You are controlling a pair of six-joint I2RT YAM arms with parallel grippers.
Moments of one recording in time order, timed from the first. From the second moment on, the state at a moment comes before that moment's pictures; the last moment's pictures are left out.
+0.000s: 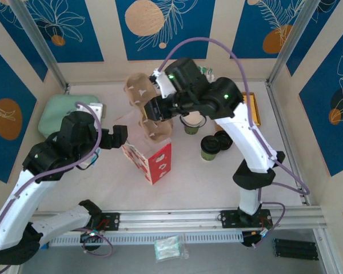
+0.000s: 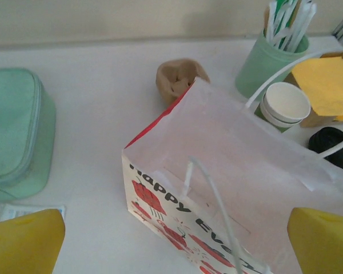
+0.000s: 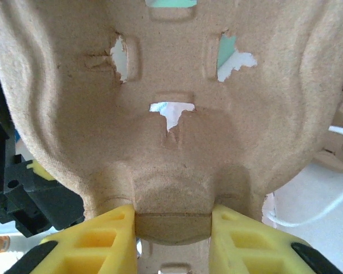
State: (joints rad) left arm -0.63 0.93 1.39 -1.07 -0.26 -0.37; right arm 0.92 1.88 2.61 -1.44 -0.15 0.38
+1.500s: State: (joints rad) left arm -0.56 0.80 1.21 -0.96 -0.02 -0.45; right arm 1.00 2.09 2.63 -1.55 -0.03 0.32
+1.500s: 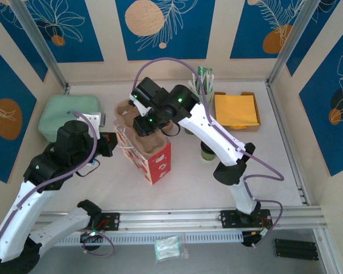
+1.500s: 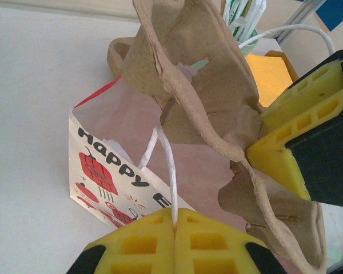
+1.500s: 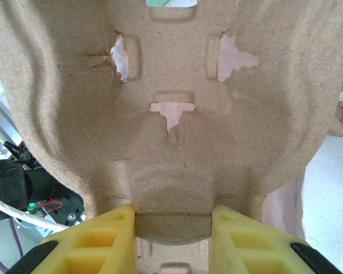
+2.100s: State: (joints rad) left arm -0.56 0.78 1.20 -0.96 -0.02 -0.47; right arm 1.02 2.12 2.65 -1.57 0.03 0.32
